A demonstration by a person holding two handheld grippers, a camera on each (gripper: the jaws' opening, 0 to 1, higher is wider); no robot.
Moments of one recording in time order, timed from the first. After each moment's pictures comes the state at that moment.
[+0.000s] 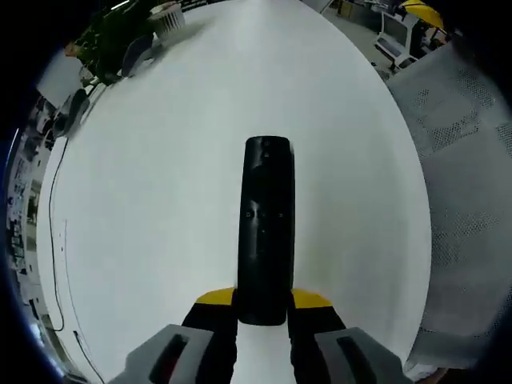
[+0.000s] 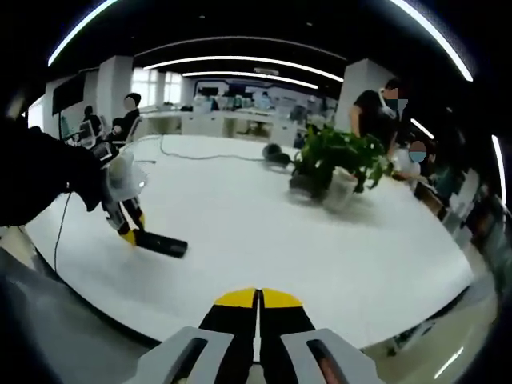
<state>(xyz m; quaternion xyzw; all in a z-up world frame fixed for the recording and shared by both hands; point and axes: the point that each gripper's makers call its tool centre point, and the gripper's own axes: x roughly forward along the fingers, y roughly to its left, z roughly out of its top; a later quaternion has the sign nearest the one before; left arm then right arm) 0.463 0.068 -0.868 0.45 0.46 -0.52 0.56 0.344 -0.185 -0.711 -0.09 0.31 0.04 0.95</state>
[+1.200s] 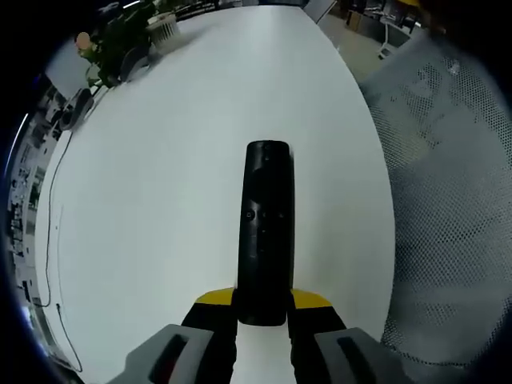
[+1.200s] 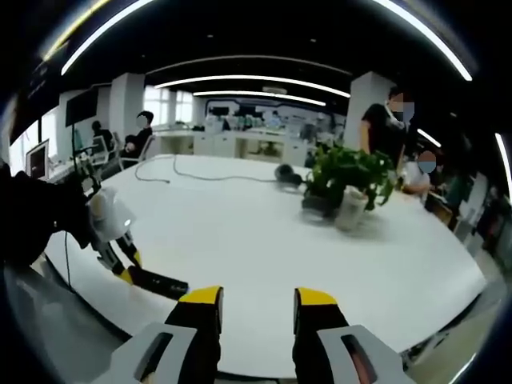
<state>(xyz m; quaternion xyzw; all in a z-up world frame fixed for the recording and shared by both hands) 0.397 0.071 -0.867 0.42 0.47 -0.51 0.59 0.349 -0.170 -0.695 -0.07 0.26 0.08 0.96</state>
